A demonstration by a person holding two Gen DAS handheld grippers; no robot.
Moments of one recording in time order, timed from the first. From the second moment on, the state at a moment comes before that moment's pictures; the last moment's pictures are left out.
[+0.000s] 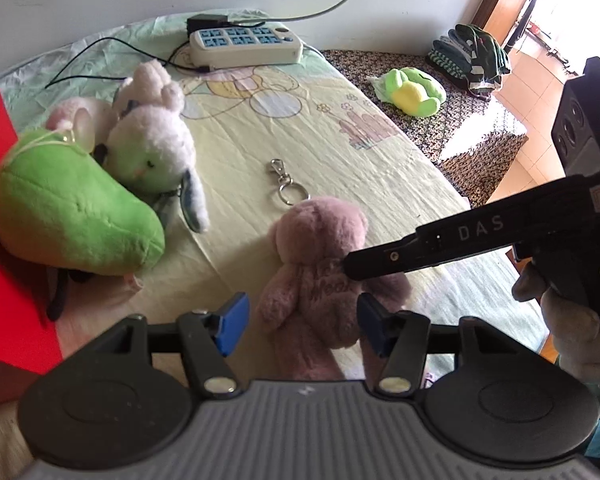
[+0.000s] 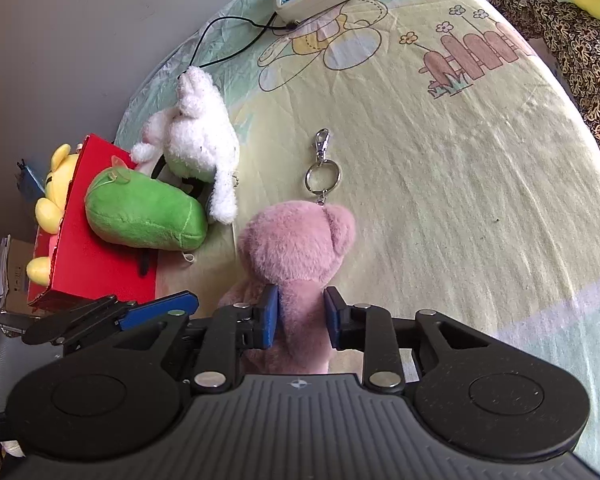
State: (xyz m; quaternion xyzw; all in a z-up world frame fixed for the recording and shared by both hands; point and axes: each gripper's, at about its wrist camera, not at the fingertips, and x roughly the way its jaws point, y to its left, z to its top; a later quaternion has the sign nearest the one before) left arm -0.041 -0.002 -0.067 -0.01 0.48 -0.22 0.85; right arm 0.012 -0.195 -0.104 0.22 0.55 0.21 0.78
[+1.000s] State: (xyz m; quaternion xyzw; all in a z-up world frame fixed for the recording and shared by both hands) left arm -0.046 0.008 -0.086 -0.04 0.50 -0.26 0.83; right arm -0.004 -0.175 -0.112 0.20 0.56 0.29 0.75
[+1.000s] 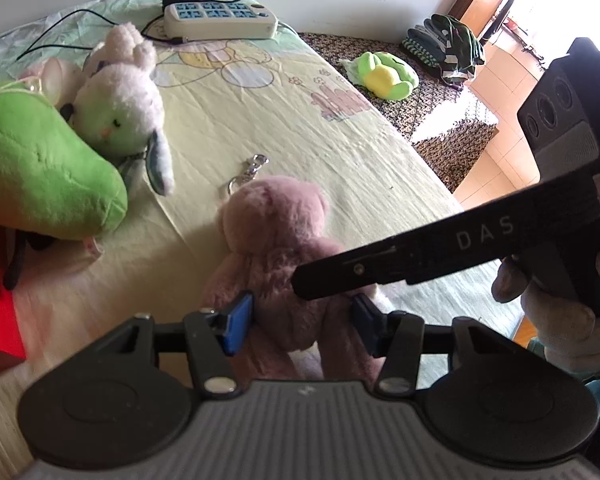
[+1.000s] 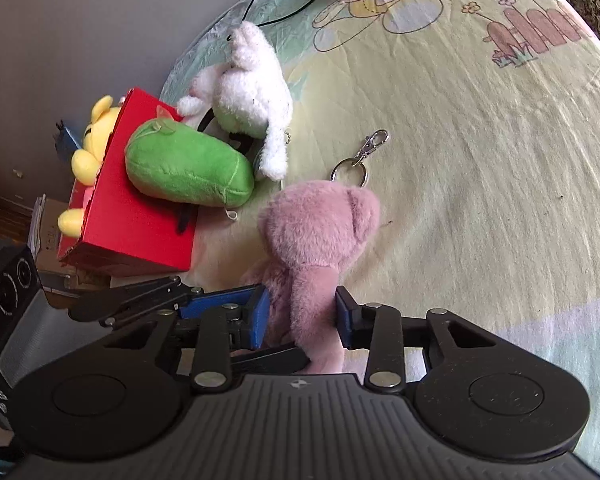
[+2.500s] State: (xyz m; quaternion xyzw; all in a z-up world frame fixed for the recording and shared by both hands) left arm -0.106 0.175 0.079 0.04 0.25 -0.20 0.95; right arm -0.043 0.008 0.071 0.17 0.28 0.34 0.88
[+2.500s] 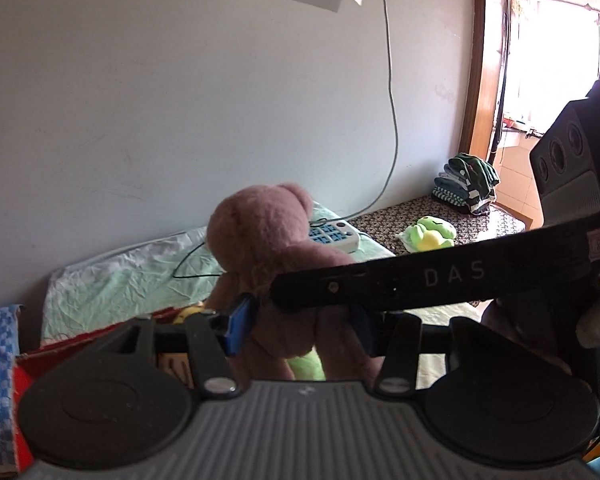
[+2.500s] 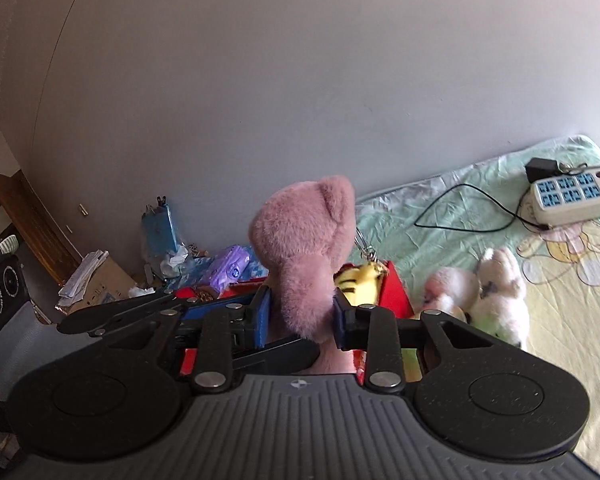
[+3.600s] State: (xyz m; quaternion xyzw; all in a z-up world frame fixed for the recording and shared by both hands) left arm 0.011 0.282 -0.012 0.06 0.43 -0.29 0.86; right arm 0.008 0.185 -0.025 0.10 0.38 0.13 0.91
